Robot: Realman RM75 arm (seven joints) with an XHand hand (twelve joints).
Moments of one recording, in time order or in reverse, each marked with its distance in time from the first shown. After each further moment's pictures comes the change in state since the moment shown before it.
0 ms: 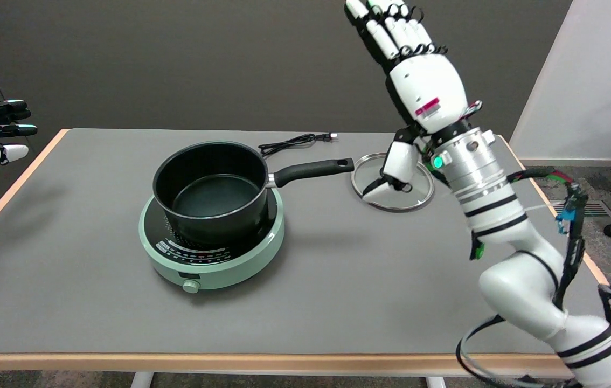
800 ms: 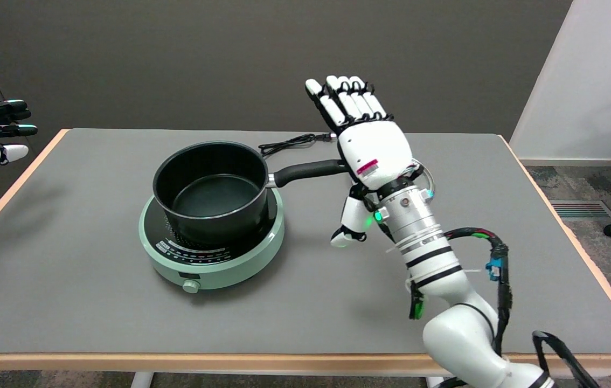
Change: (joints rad) arm -0.056 -0.241 -0.165 -0.122 0.182 0.030 -0.539
